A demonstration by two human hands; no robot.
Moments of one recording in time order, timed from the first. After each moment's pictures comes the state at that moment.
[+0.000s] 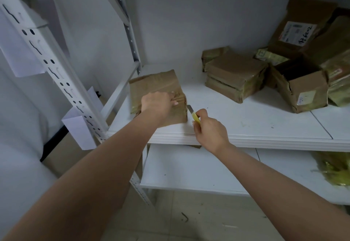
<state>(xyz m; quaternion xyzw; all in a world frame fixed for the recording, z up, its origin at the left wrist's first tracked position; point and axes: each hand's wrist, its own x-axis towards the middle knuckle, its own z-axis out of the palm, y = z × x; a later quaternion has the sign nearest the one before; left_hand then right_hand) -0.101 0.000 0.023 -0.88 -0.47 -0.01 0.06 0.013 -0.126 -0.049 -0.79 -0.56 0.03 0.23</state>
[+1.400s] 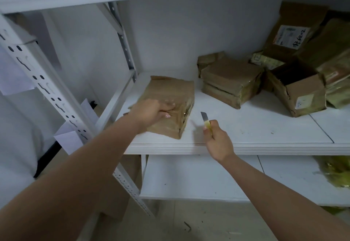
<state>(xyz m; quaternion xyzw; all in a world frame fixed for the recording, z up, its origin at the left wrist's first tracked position) -0.122 0.038 0.023 -0.95 -0.31 0.00 -0.04 0.037 -0.127 -0.074 -0.80 -0.45 0.13 0.37</state>
